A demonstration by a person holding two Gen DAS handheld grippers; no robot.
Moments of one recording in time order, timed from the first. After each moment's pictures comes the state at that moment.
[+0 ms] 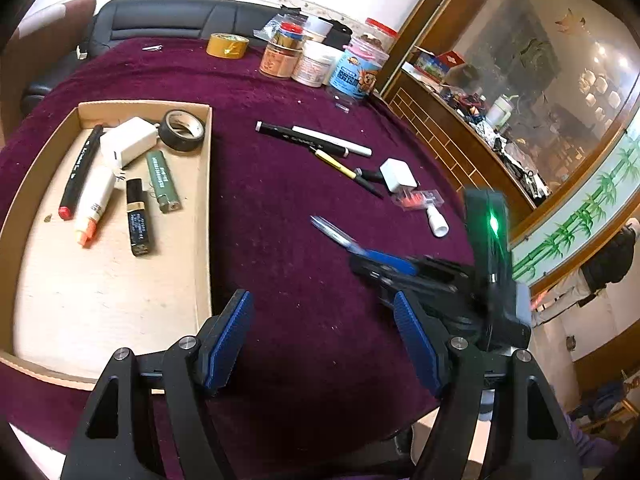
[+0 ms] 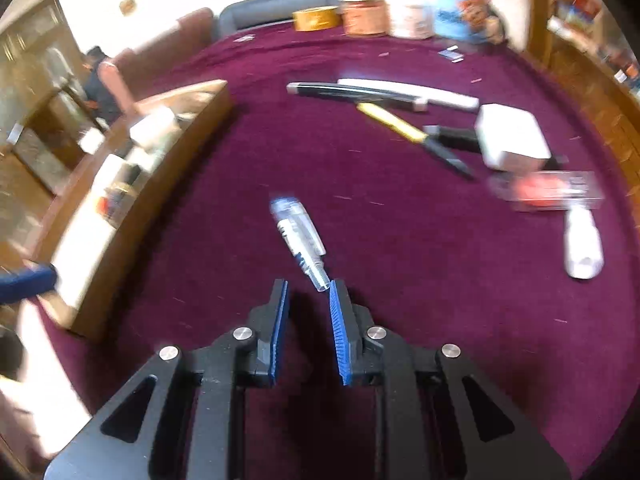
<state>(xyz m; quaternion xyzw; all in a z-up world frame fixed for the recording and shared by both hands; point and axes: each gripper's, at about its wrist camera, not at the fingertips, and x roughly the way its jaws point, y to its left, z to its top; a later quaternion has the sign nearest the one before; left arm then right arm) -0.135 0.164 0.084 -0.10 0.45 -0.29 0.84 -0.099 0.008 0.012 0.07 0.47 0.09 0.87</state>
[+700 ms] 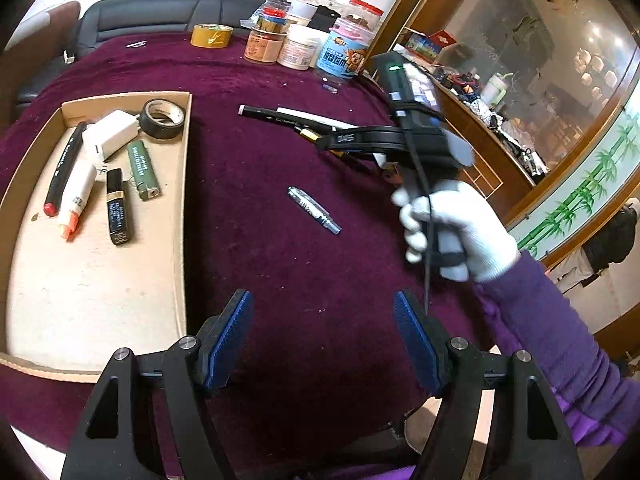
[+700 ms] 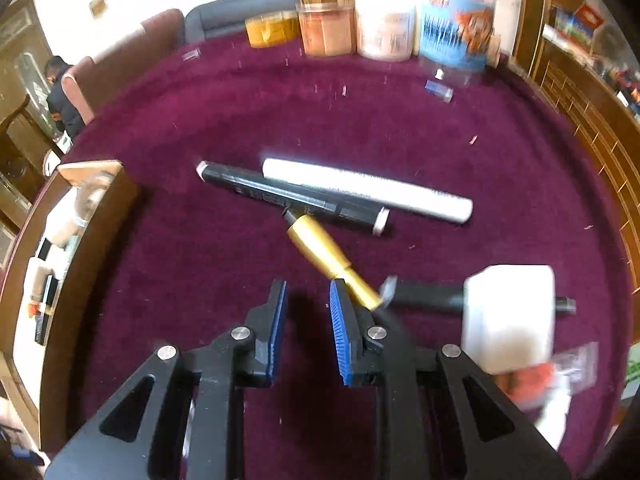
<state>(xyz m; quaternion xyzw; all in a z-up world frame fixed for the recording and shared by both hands) -0.143 0.148 0.080 -0.07 0.46 -0.30 0.83 0.027 -0.027 0.010 0.04 0.48 0.03 0.87</state>
